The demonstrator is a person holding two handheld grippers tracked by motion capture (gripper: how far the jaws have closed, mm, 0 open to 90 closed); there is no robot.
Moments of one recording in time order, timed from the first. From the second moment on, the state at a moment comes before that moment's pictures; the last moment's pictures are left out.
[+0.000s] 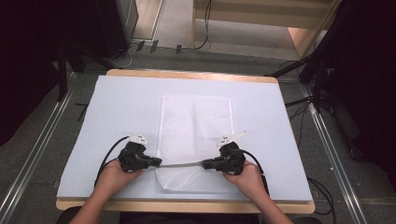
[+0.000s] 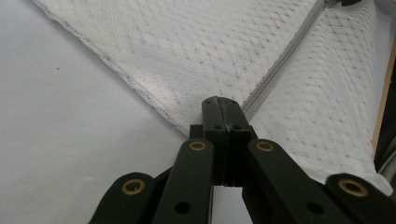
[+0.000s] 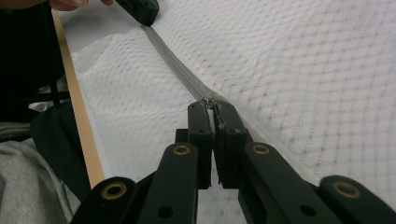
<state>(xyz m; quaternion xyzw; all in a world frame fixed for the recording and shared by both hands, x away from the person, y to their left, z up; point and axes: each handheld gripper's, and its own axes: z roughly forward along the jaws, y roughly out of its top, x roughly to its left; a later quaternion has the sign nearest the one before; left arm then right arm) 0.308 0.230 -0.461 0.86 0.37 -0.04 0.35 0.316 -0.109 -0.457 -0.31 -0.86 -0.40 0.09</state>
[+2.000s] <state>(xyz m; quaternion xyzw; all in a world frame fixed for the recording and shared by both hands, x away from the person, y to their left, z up) 0.307 0.229 -0.460 0.86 0.38 -0.04 0.35 0.322 -0.164 -0.456 -0.34 -0.85 -0.40 0.10</state>
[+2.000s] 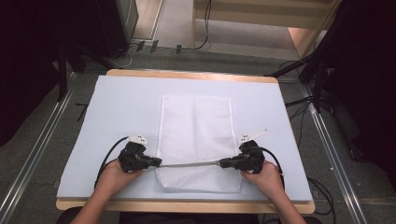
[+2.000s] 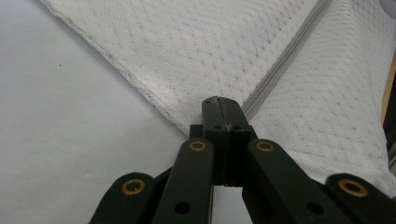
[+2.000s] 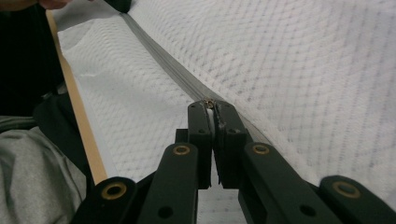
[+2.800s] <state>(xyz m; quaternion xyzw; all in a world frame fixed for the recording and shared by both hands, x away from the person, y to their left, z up) 0.307 0.230 -0.461 0.86 0.37 -0.04 0.35 0.321 -0.183 -0.456 -0.36 -0.84 -0.40 0.10</state>
